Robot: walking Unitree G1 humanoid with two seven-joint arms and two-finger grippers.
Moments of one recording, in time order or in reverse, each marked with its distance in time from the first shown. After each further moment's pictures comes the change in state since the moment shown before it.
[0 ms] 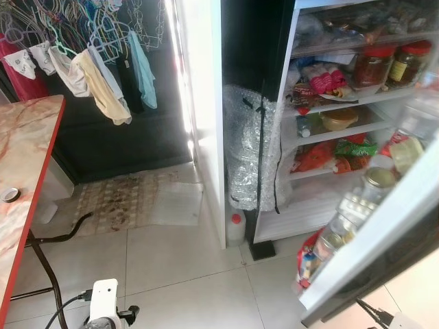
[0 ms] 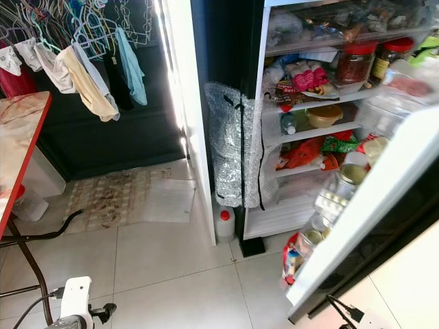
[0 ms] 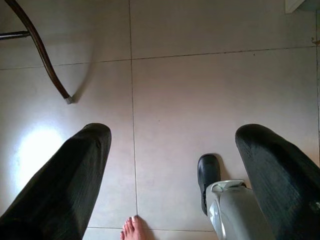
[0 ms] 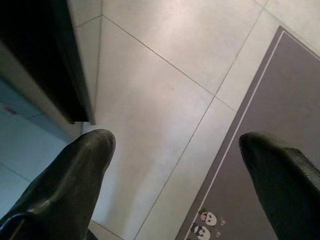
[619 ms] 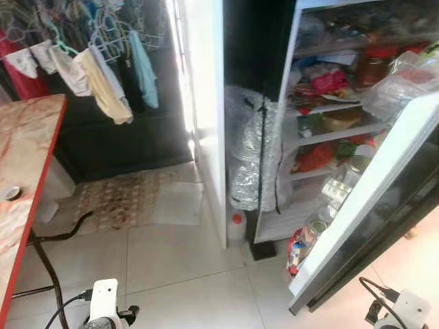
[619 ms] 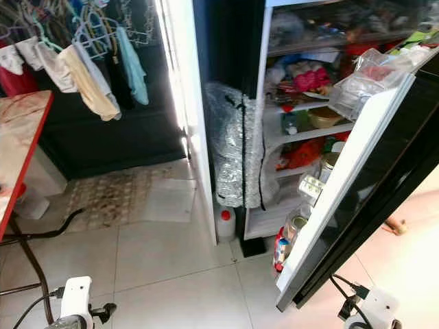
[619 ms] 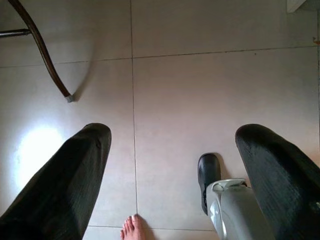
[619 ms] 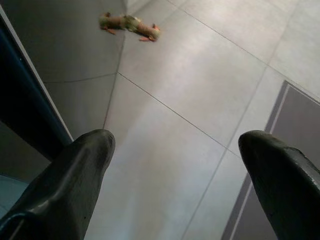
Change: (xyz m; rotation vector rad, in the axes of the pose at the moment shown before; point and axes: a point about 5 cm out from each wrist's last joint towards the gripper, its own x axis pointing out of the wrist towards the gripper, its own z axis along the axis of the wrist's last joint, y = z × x) left arm 0.000 0.000 0.000 0.006 -0.001 -0.003; right arm 0.003 0.009 0.040 0.028 -0.213 0.066
